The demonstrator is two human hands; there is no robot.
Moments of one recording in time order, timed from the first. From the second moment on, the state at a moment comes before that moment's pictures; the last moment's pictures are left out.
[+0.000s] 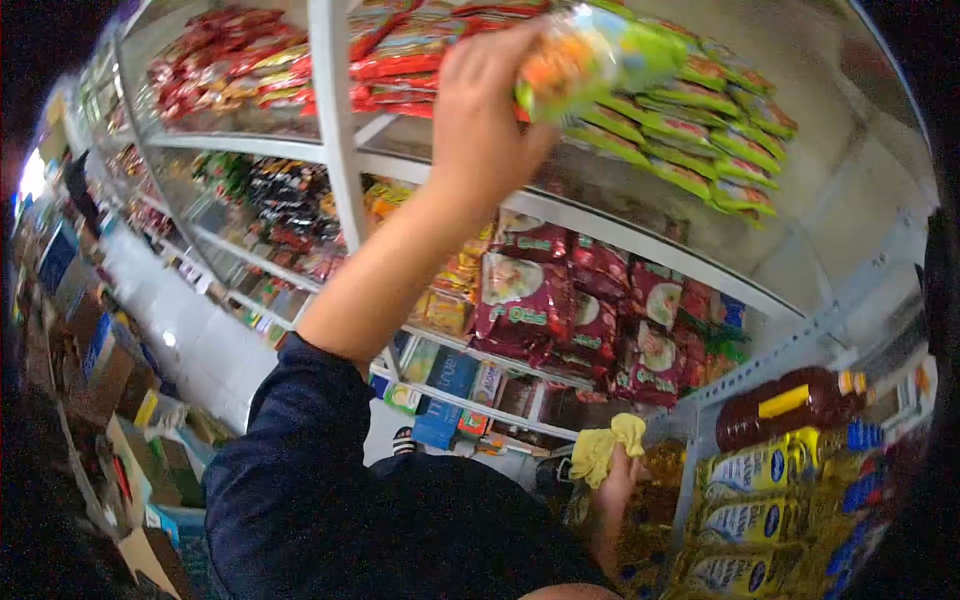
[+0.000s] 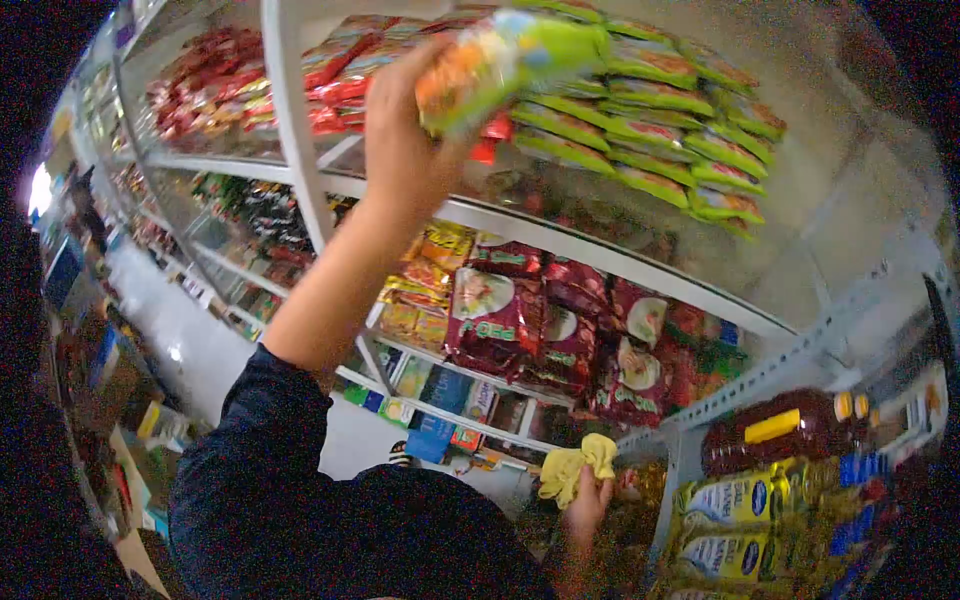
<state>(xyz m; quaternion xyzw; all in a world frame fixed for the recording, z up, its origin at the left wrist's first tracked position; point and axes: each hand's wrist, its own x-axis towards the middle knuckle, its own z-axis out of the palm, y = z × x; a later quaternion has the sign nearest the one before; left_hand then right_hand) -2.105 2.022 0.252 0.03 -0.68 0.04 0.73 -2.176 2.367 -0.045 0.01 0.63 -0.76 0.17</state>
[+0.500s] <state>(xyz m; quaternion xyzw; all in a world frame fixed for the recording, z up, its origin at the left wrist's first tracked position) -2.196 2.022 0.351 0.32 -0.90 0.01 0.29 -2.159 2.404 -0.048 0.00 0.66 -0.73 0.17</state>
